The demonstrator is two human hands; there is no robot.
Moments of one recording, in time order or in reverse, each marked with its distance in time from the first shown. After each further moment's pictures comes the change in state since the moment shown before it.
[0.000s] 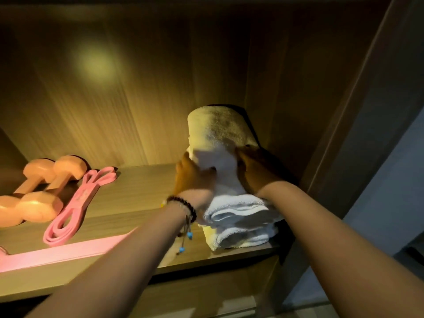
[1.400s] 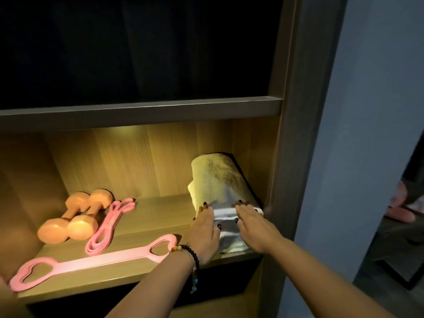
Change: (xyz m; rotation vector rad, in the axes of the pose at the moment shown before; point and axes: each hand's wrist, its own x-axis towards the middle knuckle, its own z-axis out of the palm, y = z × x) left_hand -0.133 0.002 -0.035 0.517 -0.281 0.391; right_hand -0.155 -0.029 -0.049 0.074 -0.136 -0.061
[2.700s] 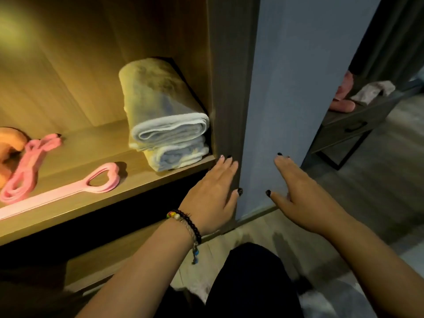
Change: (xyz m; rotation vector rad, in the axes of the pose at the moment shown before) left_hand -0.054 0.097 0.091 0.024 -0.214 0.375; right_hand -0.183 0.106 0.018 0.077 0.058 0.342
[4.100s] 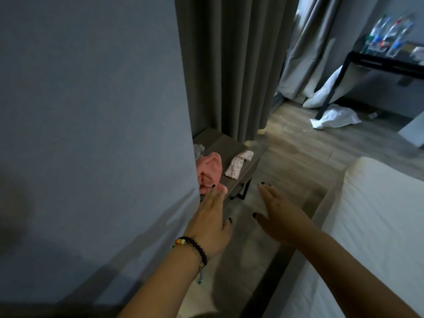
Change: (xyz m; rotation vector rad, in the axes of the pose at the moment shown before) left_hand 0.368 0.289 -0.152 -0.238 -0.316 0.169; right_hand 0.100 0.165 -0.411 -0.032 -0.070 0.573
